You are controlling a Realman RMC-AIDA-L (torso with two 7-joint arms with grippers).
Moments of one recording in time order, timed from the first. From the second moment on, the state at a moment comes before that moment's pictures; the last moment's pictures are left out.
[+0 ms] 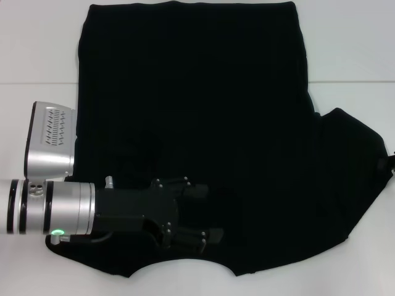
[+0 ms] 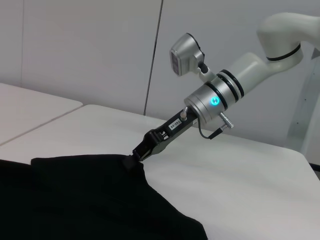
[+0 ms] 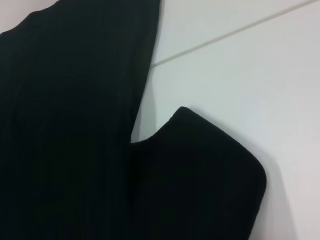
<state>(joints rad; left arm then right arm) -0.58 -2.16 0.75 0.65 2.06 1.59 -1.25 0.59 1.99 -0.56 -0.59 -2.35 -0.98 2.25</state>
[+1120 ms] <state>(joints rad) -0.59 -2.15 0.75 0.64 2.06 1.59 -1.25 0.79 2.06 -0.88 -0.59 -2.29 -1.11 2.28</state>
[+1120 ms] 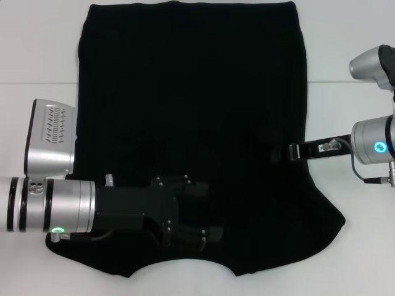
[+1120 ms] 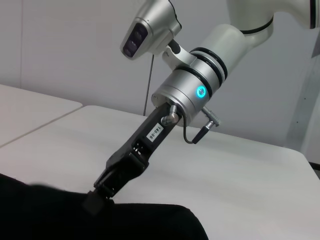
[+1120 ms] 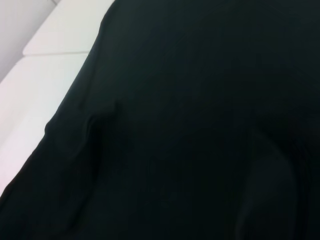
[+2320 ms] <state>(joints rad) -0.47 -2.09 0.52 0.81 2.12 1.62 -1.59 0.68 2.07 -0.84 -0.59 -1.95 -1.21 1.96</state>
